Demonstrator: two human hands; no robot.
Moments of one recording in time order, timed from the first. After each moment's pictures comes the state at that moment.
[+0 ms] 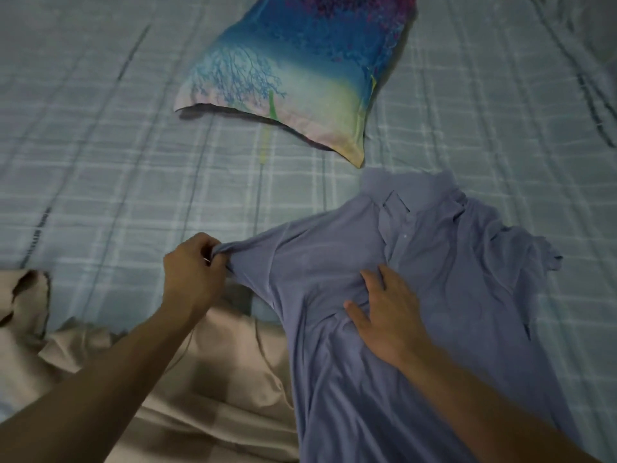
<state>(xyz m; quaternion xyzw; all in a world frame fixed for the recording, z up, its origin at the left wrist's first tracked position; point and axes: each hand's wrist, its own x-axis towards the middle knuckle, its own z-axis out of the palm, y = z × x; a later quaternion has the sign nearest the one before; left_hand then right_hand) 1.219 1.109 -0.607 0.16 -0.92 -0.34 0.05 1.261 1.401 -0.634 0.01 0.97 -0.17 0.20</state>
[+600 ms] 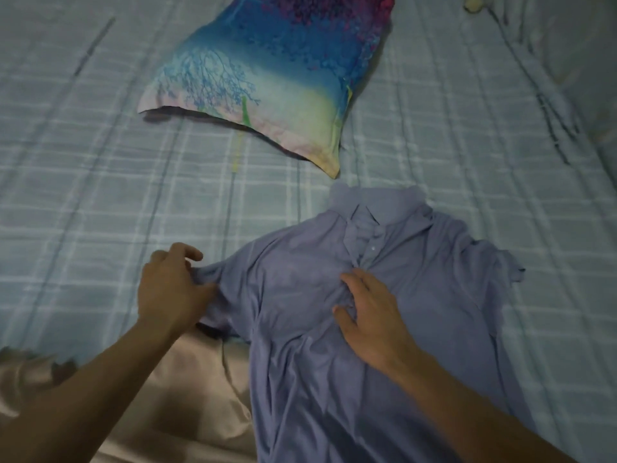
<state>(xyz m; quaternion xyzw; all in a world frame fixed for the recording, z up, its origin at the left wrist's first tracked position) 1.207 1.128 -0.613 0.19 -0.94 -0.29 -0.05 1.242 1.415 -0.616 -0.03 0.96 -0.22 0.16</state>
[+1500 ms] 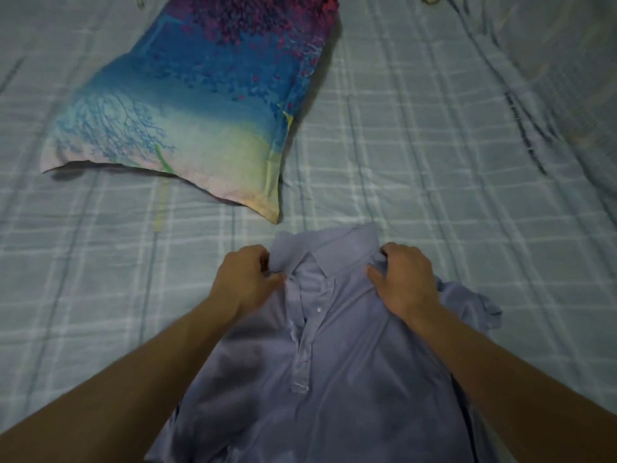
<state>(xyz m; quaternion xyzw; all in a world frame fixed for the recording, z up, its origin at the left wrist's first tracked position) 1.056 1.304 -0.628 -0.01 -0.95 -0.28 -0.15 1.085 1.564 -0.636 0.11 0.98 -0.16 0.08</state>
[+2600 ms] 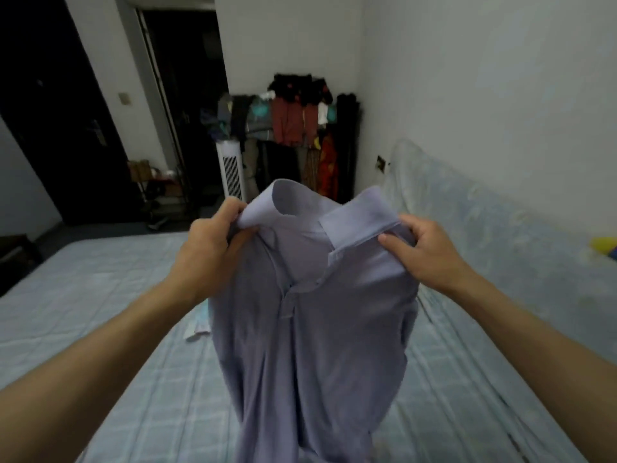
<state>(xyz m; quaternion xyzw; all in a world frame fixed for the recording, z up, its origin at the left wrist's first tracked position) 1.213 1.253 -0.038 -0.24 -0.86 -0.36 0.28 1.233 1.583 -0.054 -0.14 0.85 -0.44 -0.23</state>
